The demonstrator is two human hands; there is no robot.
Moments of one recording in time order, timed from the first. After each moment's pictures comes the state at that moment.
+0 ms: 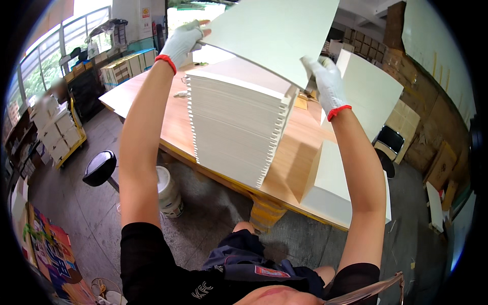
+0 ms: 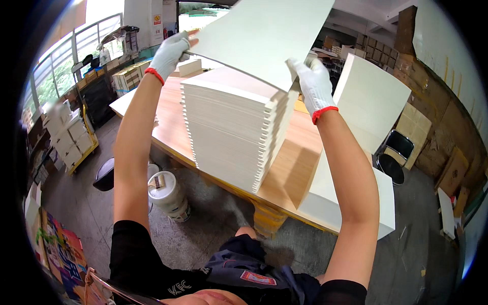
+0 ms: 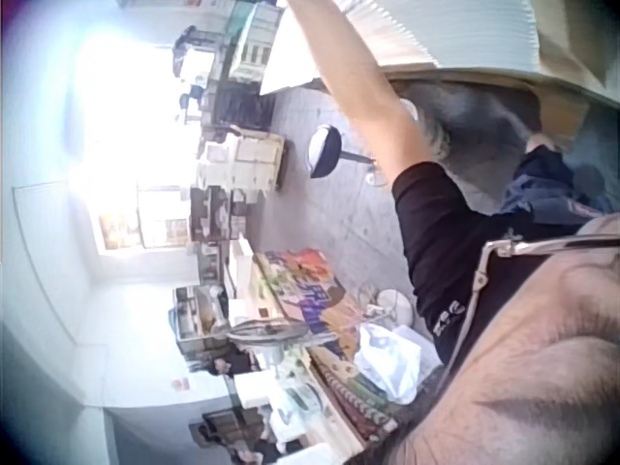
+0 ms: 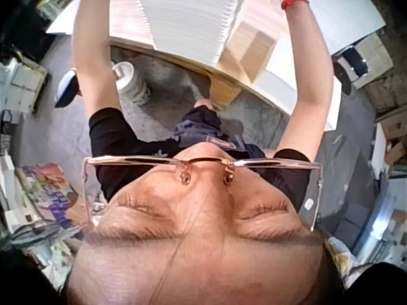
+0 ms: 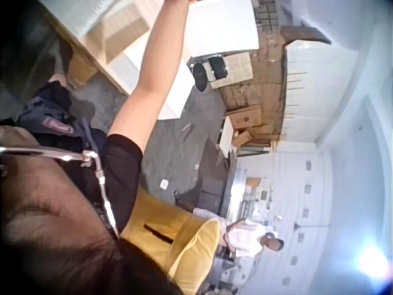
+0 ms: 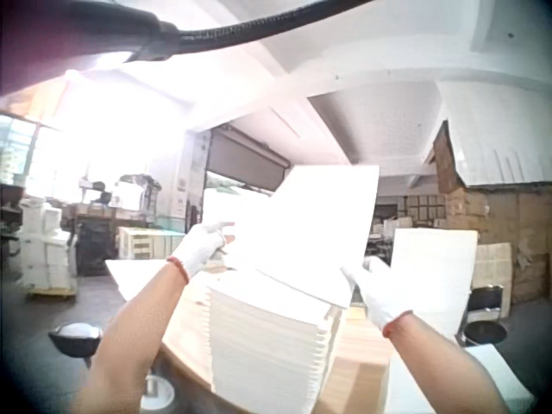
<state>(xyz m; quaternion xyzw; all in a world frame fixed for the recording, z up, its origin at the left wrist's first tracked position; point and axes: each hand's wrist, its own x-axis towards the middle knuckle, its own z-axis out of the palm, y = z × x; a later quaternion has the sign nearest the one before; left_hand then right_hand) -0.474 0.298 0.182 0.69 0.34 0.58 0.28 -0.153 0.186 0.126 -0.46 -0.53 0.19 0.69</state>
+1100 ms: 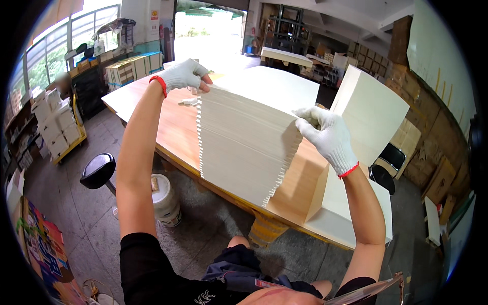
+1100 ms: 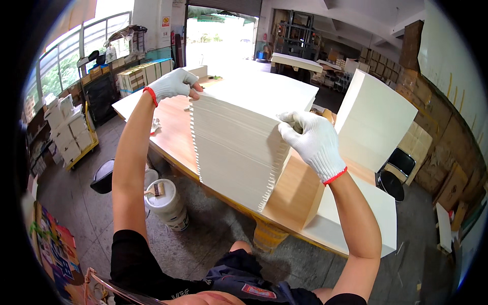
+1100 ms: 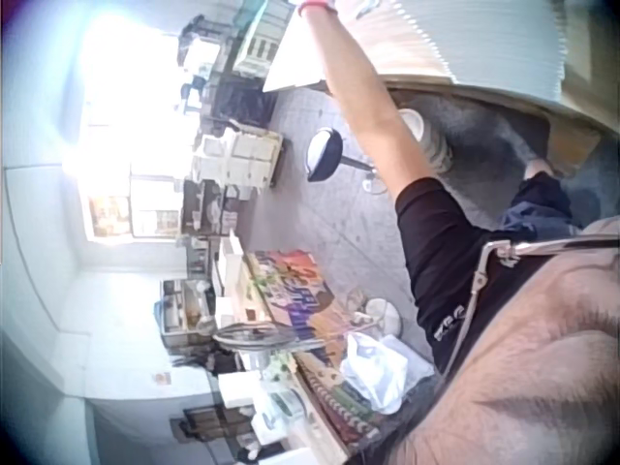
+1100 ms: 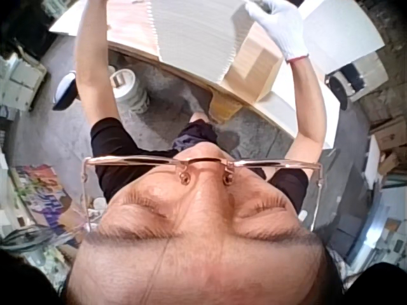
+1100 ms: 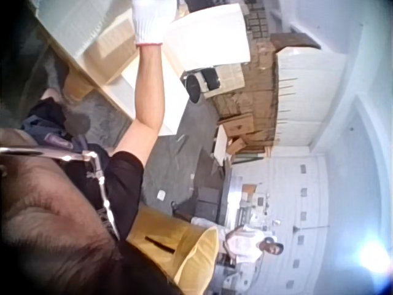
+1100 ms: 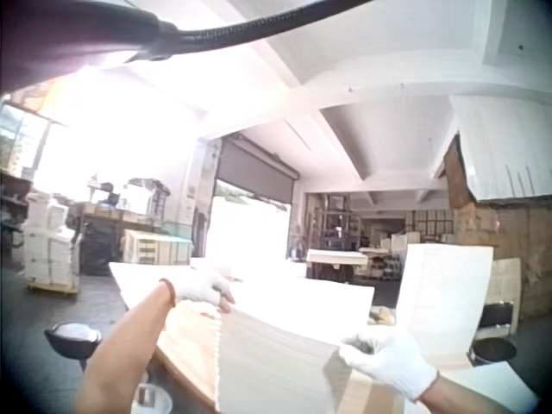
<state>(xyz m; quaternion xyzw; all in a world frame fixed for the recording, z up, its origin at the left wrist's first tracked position) -0.534 0.329 0.143 0.87 0.40 0.26 0.14 -0.196 0.122 0.095 -0.58 -0.72 0.00 0.39</state>
